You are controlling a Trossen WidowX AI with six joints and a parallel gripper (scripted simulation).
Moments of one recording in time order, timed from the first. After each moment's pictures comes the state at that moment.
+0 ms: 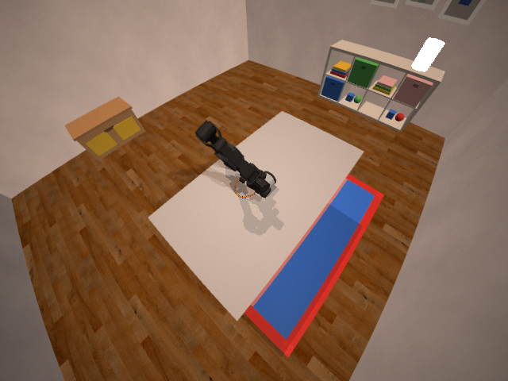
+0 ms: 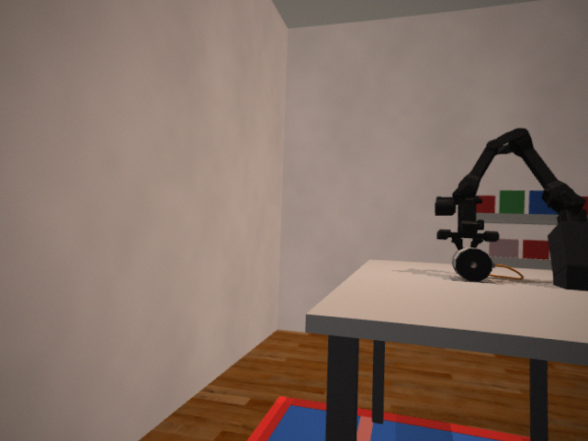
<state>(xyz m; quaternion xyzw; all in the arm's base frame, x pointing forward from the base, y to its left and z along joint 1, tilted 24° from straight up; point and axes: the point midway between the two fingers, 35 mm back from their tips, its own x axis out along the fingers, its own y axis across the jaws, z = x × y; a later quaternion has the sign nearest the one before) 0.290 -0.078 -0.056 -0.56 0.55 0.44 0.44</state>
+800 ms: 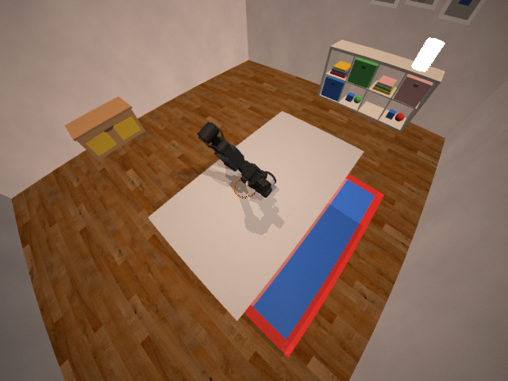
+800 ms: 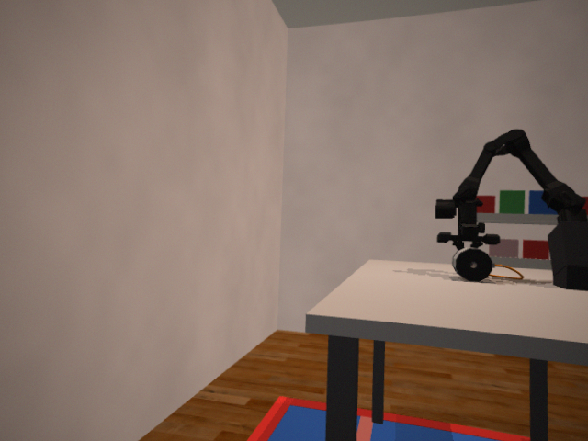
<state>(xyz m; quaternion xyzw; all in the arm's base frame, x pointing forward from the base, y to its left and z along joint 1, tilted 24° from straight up) 0.289 -0.073 -0.069 -0.56 0.55 0.44 0.44</state>
